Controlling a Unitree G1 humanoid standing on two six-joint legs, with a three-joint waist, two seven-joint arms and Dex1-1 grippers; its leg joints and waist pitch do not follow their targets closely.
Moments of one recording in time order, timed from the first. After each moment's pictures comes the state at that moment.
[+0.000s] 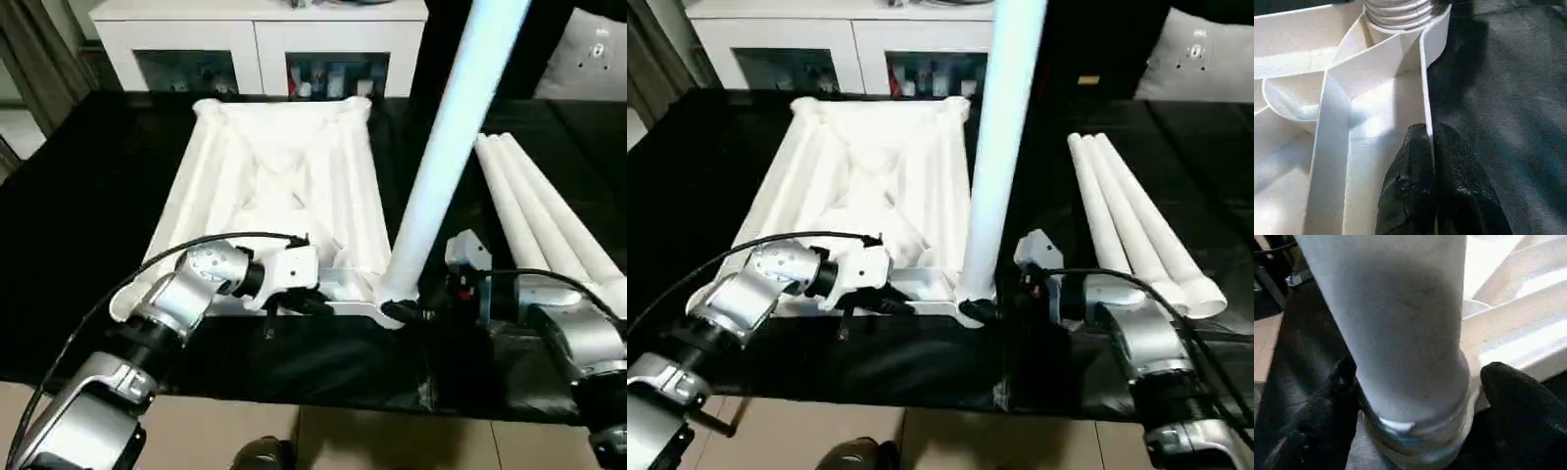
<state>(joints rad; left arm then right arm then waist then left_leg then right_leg) -0.63 0.39 -0.43 0.50 0.06 -0.04 -1.25 -0.38 -0.53 0.13 0.39 0.27 0.15 1.23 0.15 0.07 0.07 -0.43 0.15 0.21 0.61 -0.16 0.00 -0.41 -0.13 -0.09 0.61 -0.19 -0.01</state>
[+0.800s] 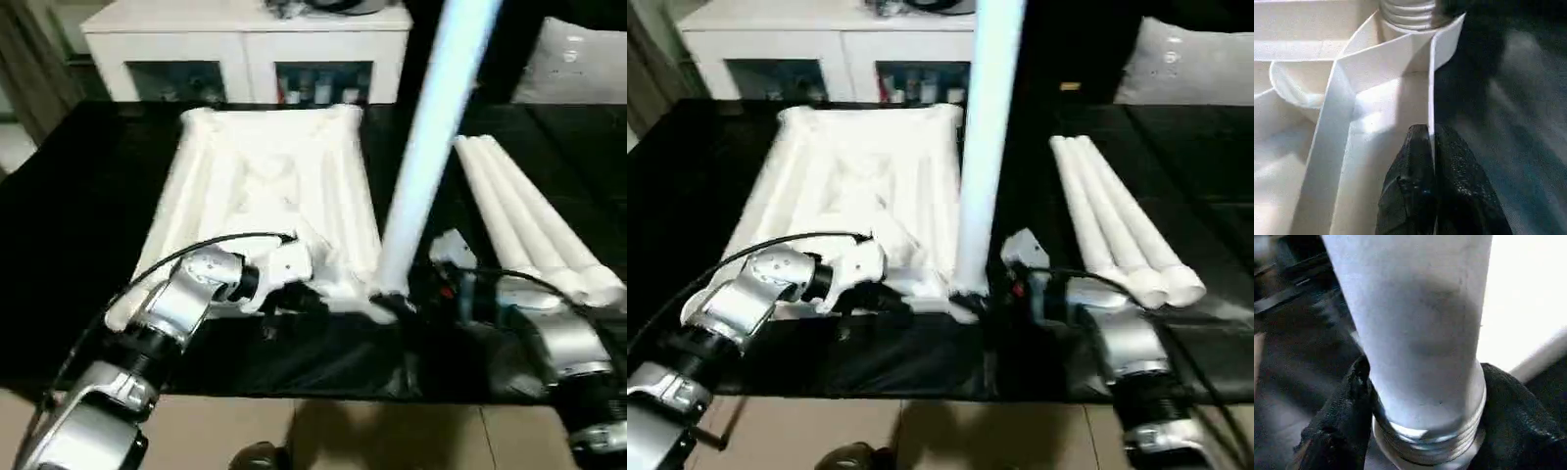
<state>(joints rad) -0.58 0.33 -0.36 0.45 0.05 0.19 -1.14 -0.39 -0.40 0.09 0.41 0.24 0.20 1.01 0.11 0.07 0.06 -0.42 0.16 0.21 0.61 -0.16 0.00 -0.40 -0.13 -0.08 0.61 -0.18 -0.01</state>
